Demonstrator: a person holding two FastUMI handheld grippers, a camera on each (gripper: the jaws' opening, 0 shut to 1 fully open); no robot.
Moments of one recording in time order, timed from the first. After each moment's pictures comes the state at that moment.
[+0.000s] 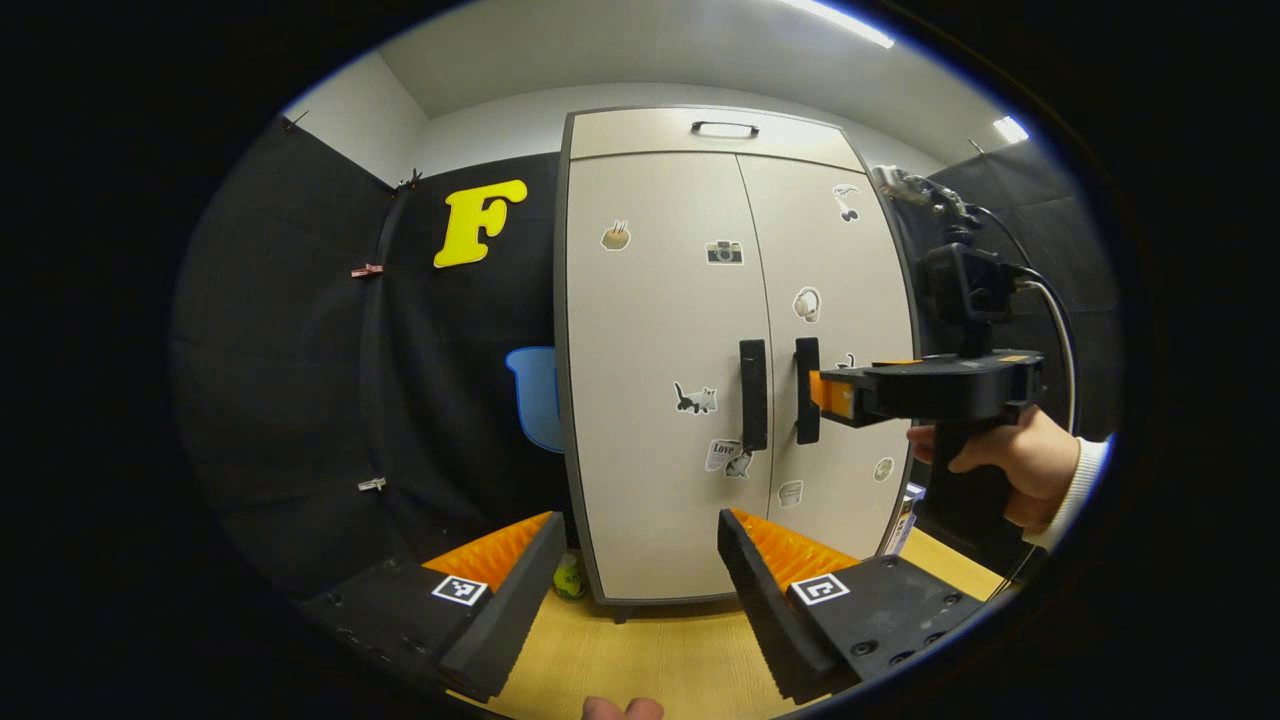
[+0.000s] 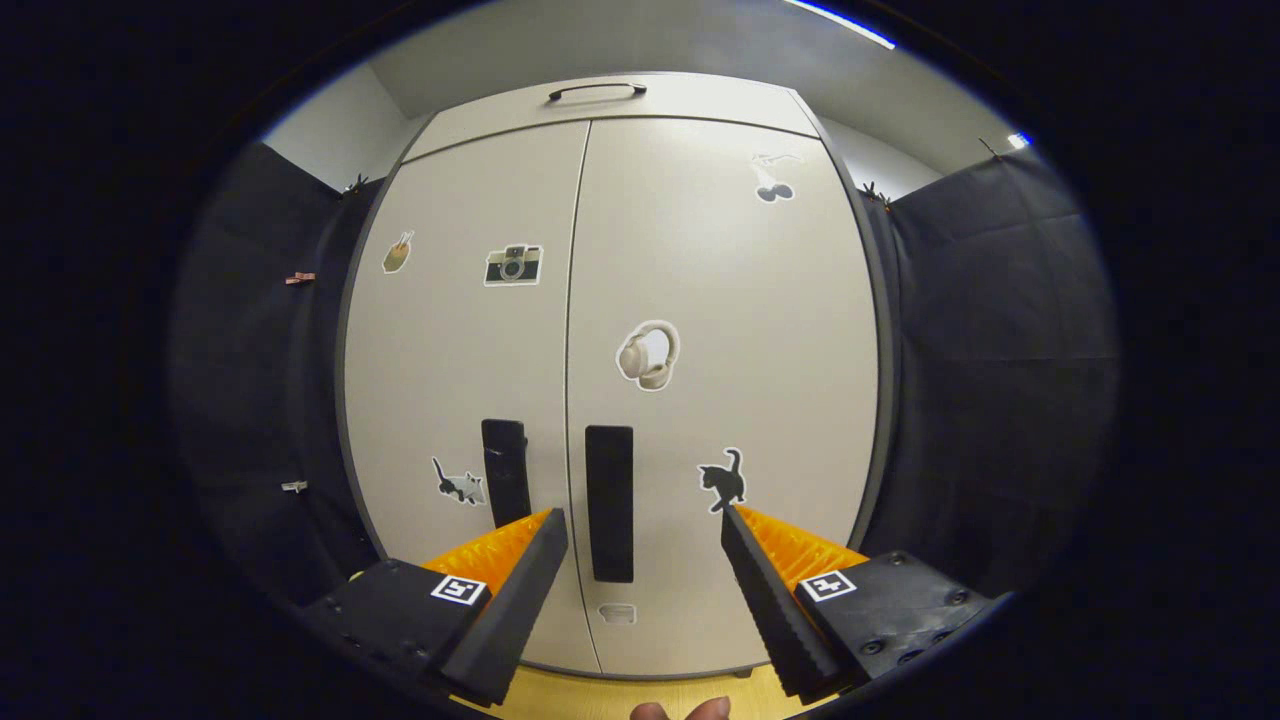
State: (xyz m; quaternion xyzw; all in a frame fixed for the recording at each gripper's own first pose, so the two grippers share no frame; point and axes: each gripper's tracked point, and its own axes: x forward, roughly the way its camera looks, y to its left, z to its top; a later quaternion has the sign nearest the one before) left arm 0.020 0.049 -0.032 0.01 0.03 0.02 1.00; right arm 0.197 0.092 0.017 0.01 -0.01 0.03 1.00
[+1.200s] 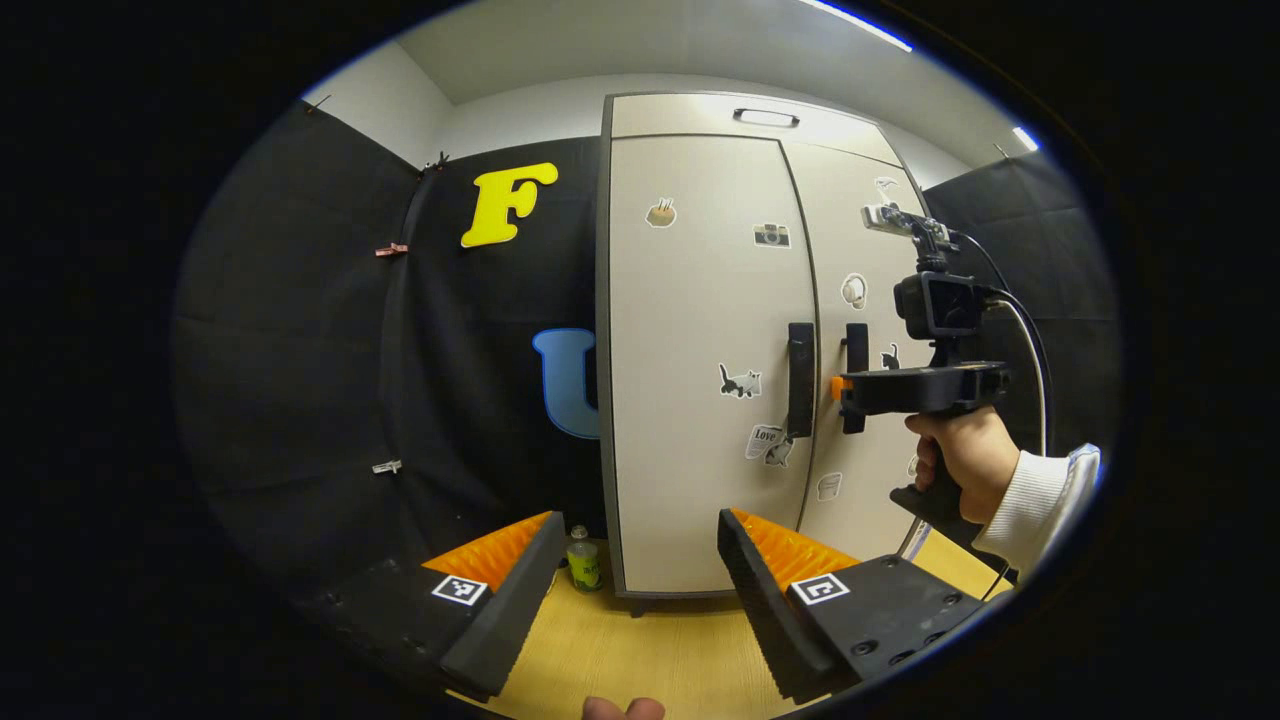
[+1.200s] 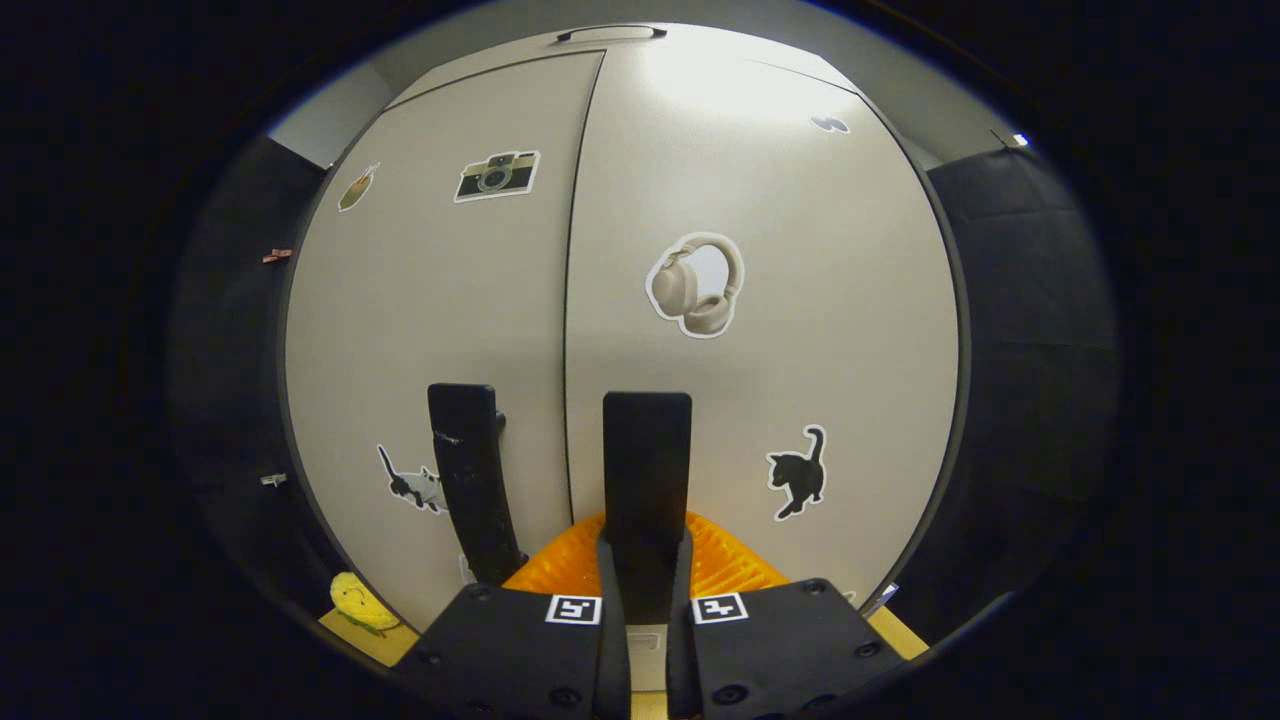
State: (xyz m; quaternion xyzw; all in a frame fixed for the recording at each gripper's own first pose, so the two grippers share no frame) left arm 0.027 0.082 -0.047 -0.01 0.04 0.05 1.00; right arm 0.249 0.110 -0.014 0.02 0.02 0.02 1.00
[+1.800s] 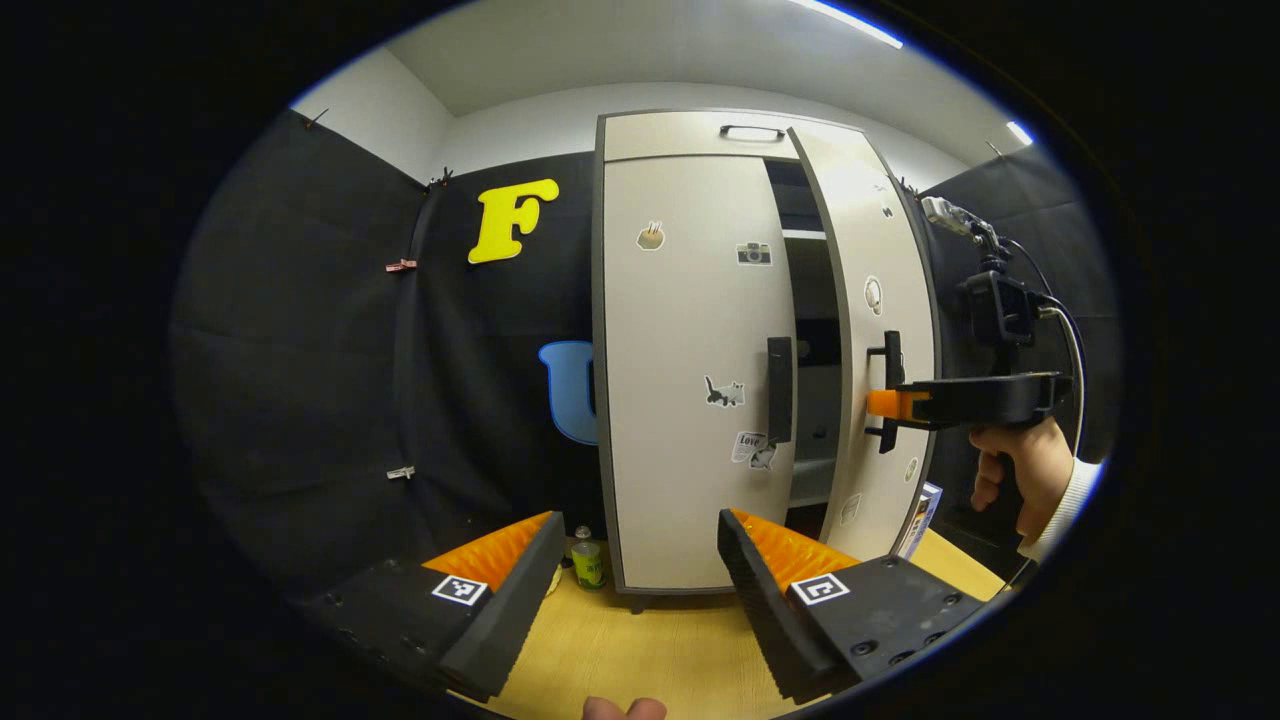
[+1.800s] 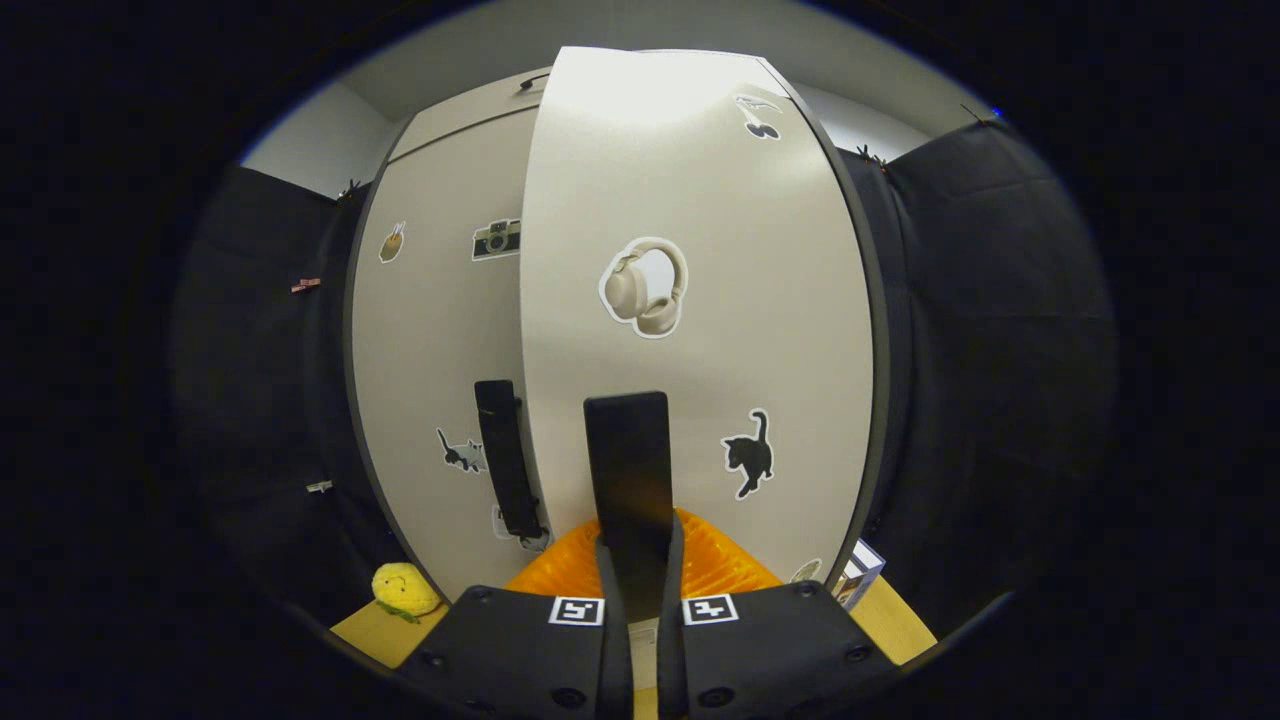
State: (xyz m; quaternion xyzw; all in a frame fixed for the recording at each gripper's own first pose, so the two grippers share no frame) left arm -0.009 0.056 -0.034 0.00 0.03 0.06 1.00; right arm 0.215 0.091 -0.005 0.05 0.03 0.06 1.00
